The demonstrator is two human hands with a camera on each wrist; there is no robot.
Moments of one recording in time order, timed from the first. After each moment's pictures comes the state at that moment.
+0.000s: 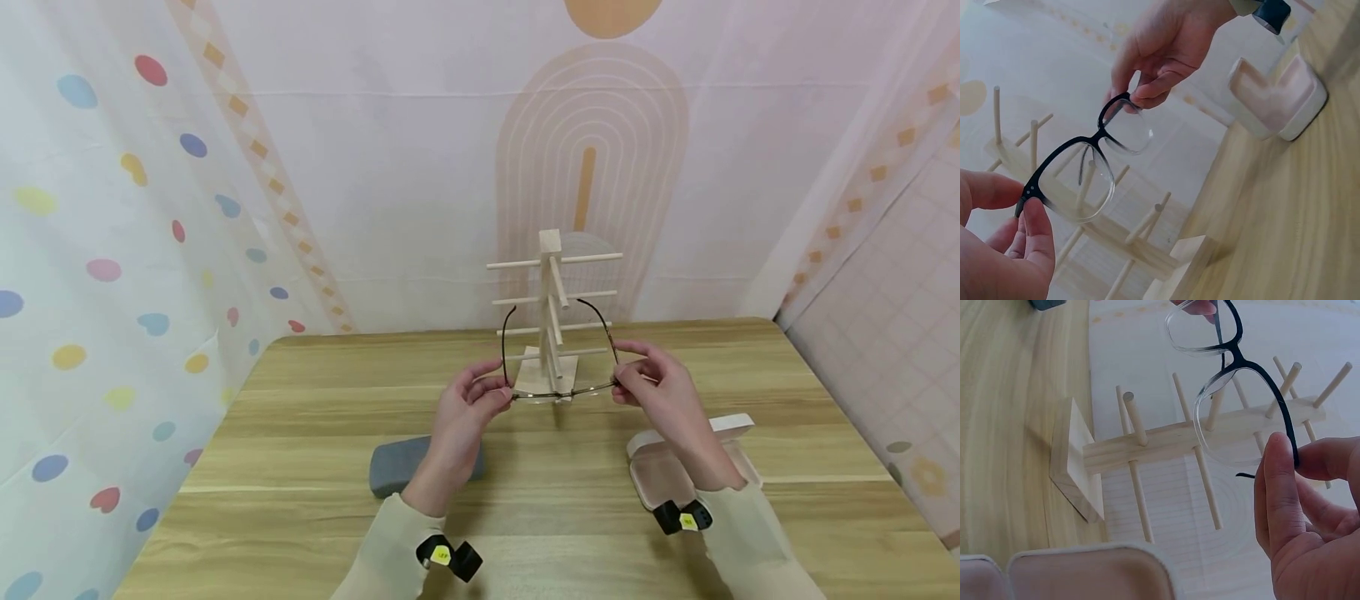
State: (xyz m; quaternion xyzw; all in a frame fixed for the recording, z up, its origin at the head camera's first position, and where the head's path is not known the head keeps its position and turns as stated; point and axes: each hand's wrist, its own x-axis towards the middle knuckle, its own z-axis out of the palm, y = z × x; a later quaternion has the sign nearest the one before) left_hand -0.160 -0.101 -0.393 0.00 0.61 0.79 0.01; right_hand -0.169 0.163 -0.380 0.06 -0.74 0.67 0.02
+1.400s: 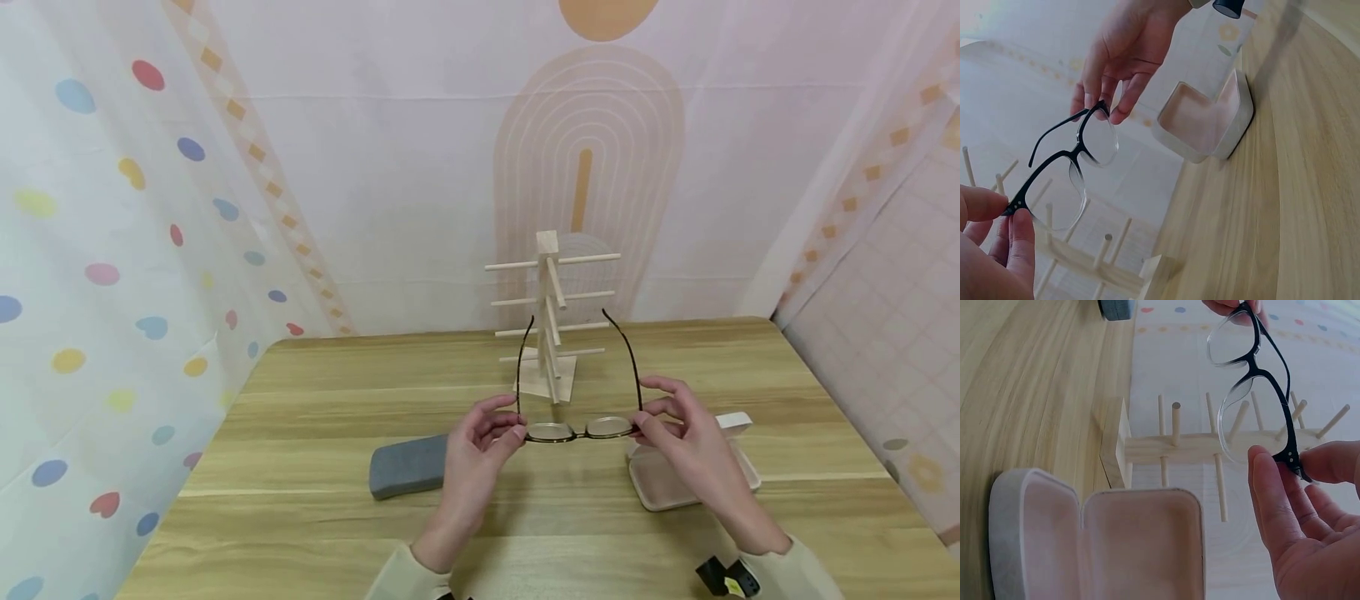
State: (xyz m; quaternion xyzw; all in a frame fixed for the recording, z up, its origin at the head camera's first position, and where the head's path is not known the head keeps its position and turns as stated) left_hand -0.115 -0.084 -0.414 0.05 0.64 0.77 -0.06; right_hand -0.118 0.183 -0.397 0.11 -0.77 0.62 0.06
